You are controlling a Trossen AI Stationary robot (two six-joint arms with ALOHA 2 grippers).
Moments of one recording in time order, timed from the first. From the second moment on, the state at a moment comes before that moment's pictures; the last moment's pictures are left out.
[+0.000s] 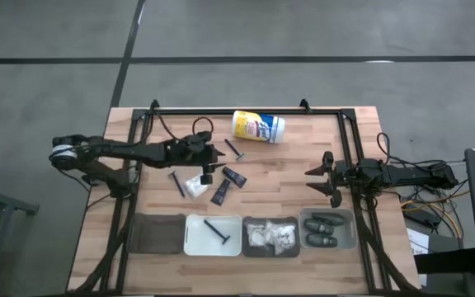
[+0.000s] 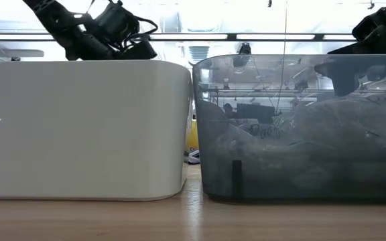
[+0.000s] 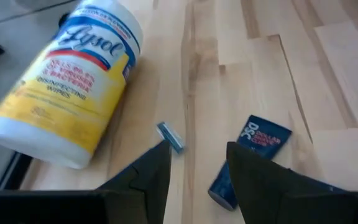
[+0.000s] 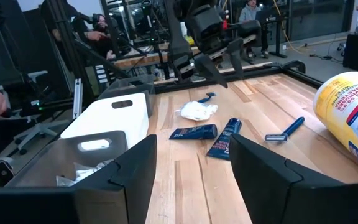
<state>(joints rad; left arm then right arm) 0.23 1.35 0.66 0.15 -0.03 0.32 0.06 0.07 0.01 0.02 0.05 0.21</state>
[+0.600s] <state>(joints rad) 0.29 1.66 0.87 0.11 0.02 0.56 0.06 0.07 0.01 0.02 0.05 0.21</state>
